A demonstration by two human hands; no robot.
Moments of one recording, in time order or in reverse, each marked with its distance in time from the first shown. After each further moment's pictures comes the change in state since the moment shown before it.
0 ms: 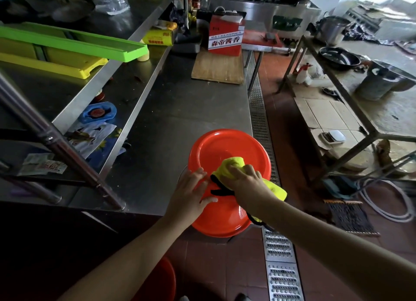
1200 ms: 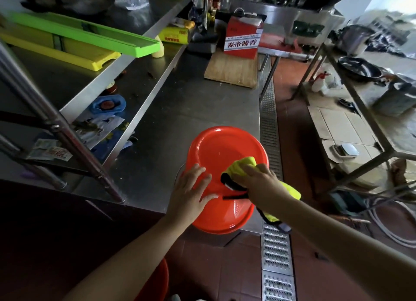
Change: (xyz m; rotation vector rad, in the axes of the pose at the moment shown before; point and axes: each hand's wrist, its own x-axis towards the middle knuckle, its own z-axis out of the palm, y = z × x) left_hand 0.002 0.008 0.014 -0.022 0.058 -0.162; right_hand 0.007 0.045 -0.011 0.018 -0.060 -0.040
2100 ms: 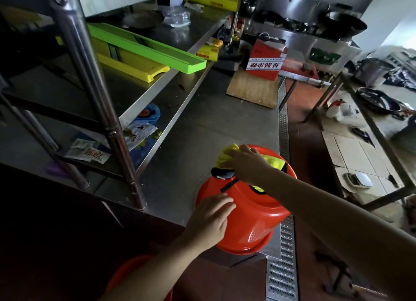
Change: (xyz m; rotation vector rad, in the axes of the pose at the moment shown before) left_hand -0.025 -0.023 -0.030 -0.151 0.061 0.162; right_hand 0.139 -0.089 -0.060 -0.406 0.015 -0.242
